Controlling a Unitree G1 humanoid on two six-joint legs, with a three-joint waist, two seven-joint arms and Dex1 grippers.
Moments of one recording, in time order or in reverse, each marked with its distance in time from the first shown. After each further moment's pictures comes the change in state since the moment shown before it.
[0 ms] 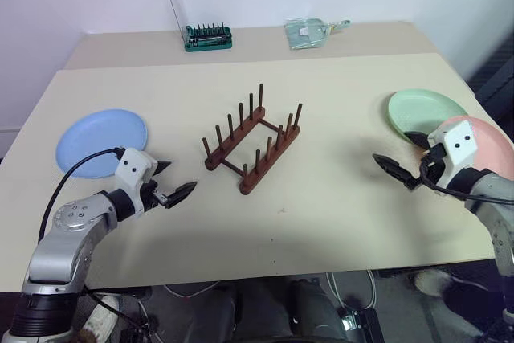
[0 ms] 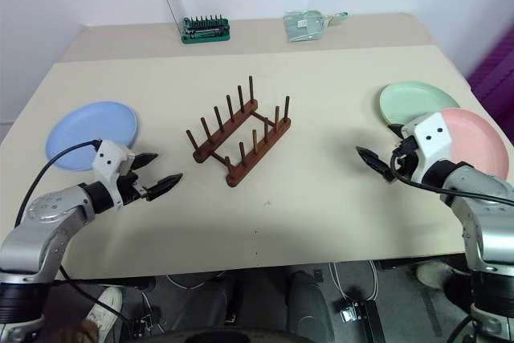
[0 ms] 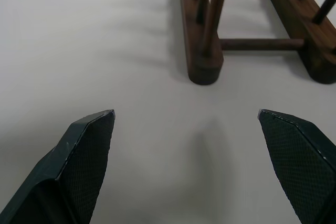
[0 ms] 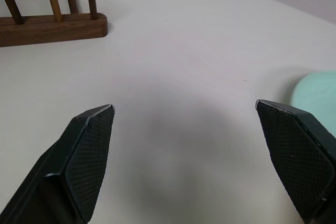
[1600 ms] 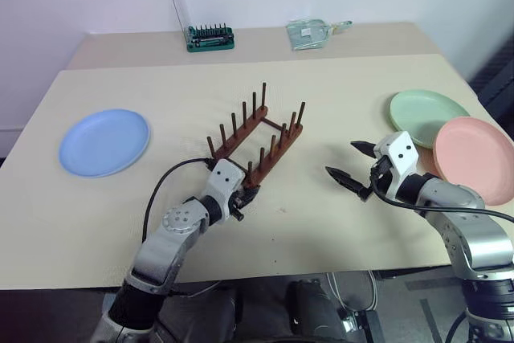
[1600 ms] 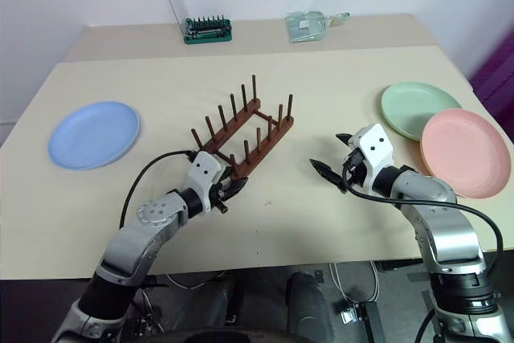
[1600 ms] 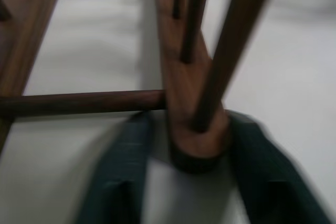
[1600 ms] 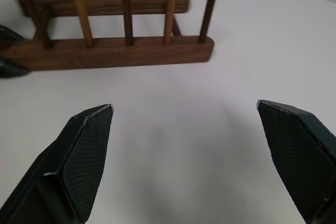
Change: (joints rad) left arm -0.136 -0.353 -0.430 -0.039 0.253 0.076 0.297; right arm -0.005 0.105 0.177 -0.140 -0.009 0.026 -0.021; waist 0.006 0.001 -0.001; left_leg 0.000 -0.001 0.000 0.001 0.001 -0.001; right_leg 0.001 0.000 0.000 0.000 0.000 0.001
